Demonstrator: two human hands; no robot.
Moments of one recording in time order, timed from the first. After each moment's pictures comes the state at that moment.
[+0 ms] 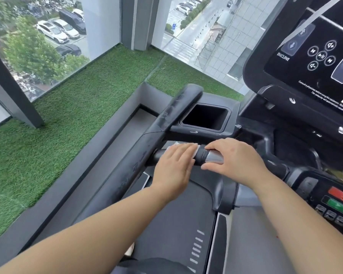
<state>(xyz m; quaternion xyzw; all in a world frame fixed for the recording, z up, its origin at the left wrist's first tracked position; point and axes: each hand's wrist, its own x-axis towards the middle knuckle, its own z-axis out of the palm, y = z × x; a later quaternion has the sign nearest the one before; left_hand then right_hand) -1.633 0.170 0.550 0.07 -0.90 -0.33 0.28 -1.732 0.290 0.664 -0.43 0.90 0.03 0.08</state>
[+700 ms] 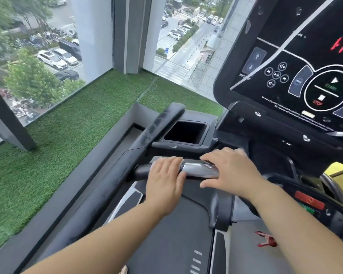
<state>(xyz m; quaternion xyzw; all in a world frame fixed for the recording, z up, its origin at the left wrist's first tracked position) -1.645 0.199 0.566 0.13 -0.91 -0.30 0.25 -1.745 0.325 0.693 -0.45 0.88 0.12 0.06</state>
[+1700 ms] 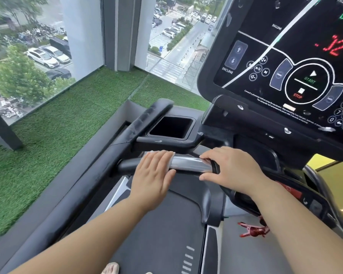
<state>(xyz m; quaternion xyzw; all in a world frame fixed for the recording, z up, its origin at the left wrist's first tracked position) -1.646 0.207 0.565 0.08 -0.93 -0.23 0.27 -1.754 0.365 0.705 -0.44 0.90 0.07 0.06</state>
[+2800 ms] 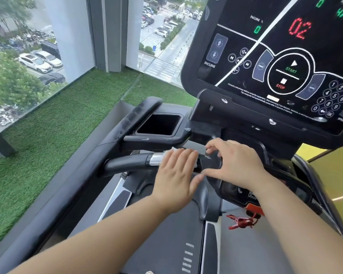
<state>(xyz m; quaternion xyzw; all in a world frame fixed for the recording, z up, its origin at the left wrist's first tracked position) -1.674 0.273 0.598 0.02 -0.94 -0.19 0.27 -1.761 0.399 0.712 -0.37 0.93 0.01 0.03</state>
